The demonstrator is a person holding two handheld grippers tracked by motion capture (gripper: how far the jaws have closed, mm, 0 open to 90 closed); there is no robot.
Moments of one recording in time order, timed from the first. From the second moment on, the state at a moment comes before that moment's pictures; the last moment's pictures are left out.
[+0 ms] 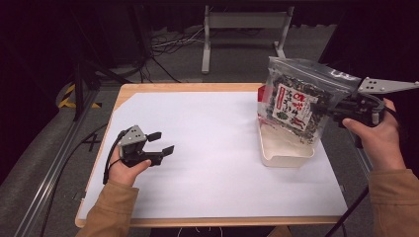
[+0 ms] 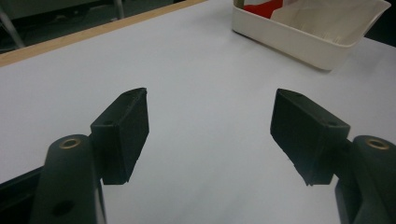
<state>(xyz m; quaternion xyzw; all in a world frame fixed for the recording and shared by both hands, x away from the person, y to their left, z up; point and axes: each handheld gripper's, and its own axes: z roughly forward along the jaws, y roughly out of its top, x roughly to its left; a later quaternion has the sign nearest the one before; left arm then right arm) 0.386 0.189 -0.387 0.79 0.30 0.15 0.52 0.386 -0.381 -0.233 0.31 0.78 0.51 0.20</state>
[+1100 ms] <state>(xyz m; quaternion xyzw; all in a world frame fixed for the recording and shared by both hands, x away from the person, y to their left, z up) 0.388 0.188 -0.389 0.79 0.30 0.14 0.51 0.396 -0.368 -0.288 0.34 0.80 0.46 0.20</state>
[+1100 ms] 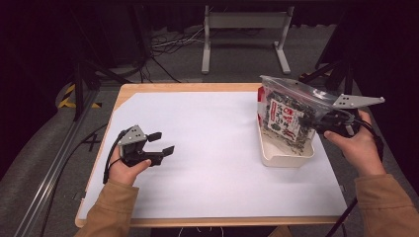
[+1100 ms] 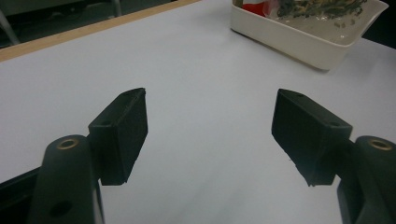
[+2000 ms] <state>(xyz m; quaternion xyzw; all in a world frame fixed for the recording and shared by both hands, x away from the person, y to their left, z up) 0.388 0.188 -0.390 0.79 0.31 0.14 0.51 0.396 -0.386 -0.327 0.37 0.77 0.49 0.19</state>
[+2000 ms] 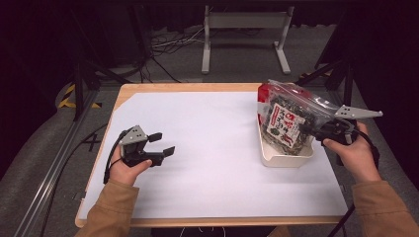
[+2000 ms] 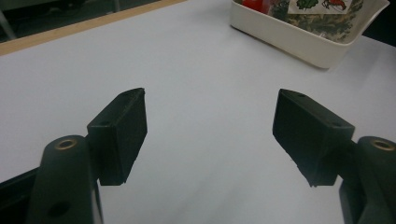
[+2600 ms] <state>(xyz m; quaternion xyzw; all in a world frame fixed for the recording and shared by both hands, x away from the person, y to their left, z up) 0.373 0.199 -0.391 0.79 0.30 0.14 0.51 0.348 -0.402 -0.328 0.37 0.73 0.52 0.25</state>
